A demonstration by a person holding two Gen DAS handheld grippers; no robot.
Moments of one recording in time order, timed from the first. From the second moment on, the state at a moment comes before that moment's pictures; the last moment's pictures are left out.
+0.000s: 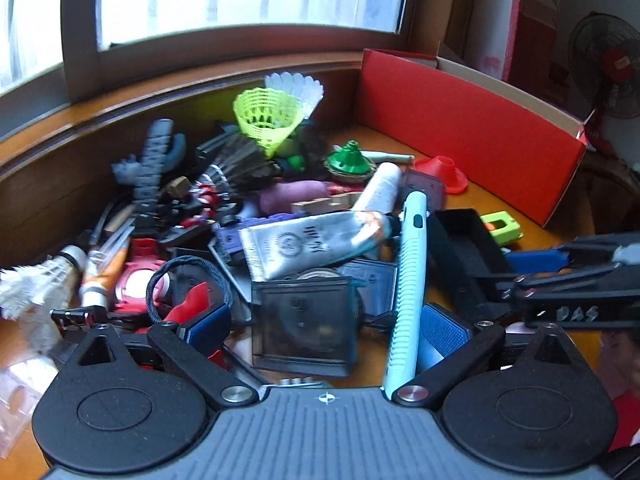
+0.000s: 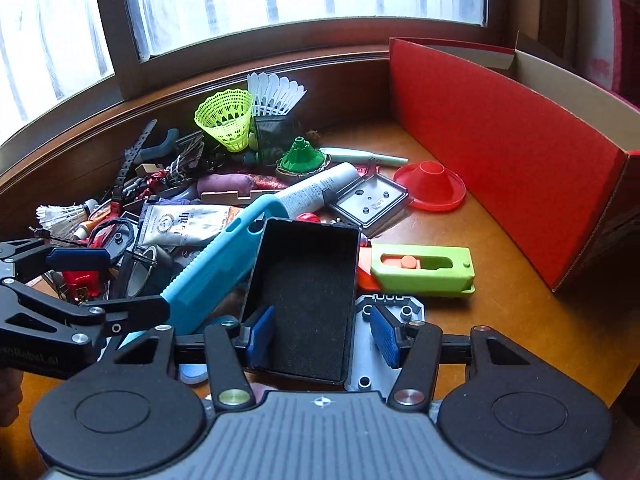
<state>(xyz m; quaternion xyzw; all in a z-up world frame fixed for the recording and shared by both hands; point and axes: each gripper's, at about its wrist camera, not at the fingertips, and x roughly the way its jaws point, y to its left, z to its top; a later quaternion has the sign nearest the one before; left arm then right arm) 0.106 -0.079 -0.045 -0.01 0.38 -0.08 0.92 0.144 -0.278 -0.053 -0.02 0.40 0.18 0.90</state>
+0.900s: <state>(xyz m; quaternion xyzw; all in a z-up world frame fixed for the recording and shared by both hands) 0.115 -0.085 -0.043 -0.06 0.40 -0.07 0.91 0.168 -0.270 -0.066 0.00 0.40 0.23 0.88</state>
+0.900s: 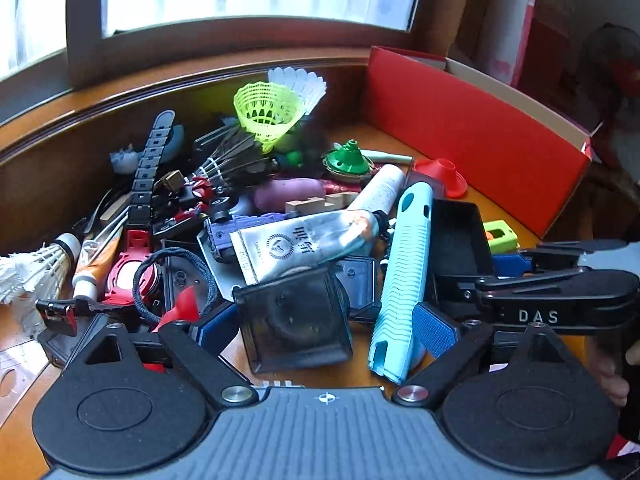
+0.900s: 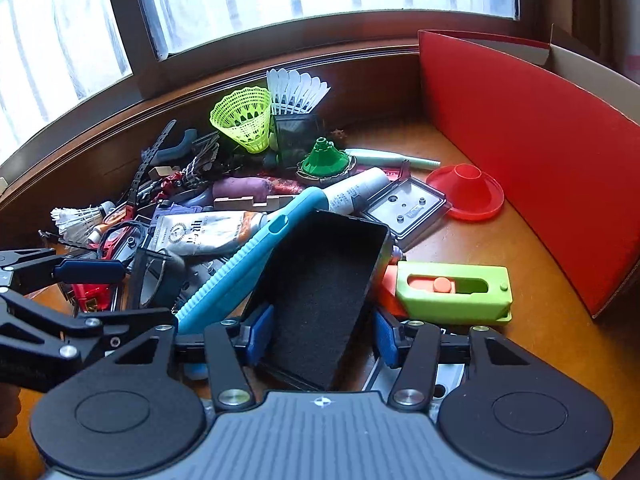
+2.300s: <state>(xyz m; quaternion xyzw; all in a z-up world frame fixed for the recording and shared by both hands) 0.078 -0.059 -0.023 -0.11 0.35 -0.07 0.93 0.156 -0.265 -0.033 0.01 0.36 0.14 0.92</state>
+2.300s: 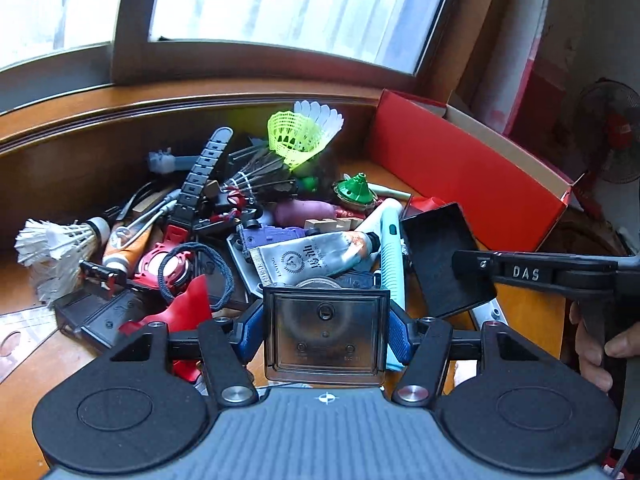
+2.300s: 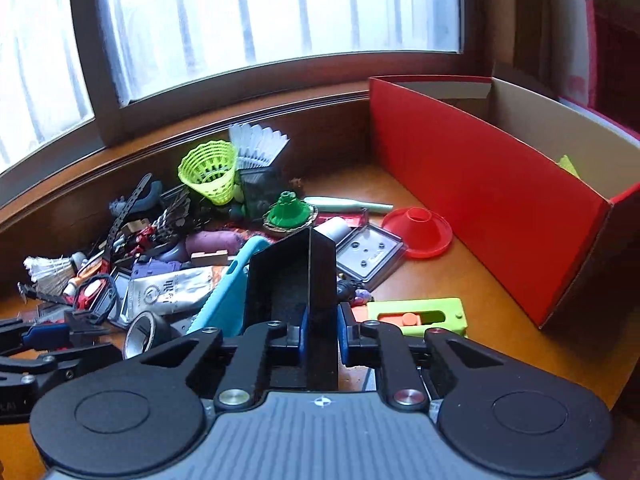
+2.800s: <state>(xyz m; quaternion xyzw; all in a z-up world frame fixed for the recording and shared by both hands) 0.035 -0.040 -0.008 -0.14 0.32 -0.04 0.94 0.159 -0.293 -0.013 0.12 0.38 0.13 0.91</state>
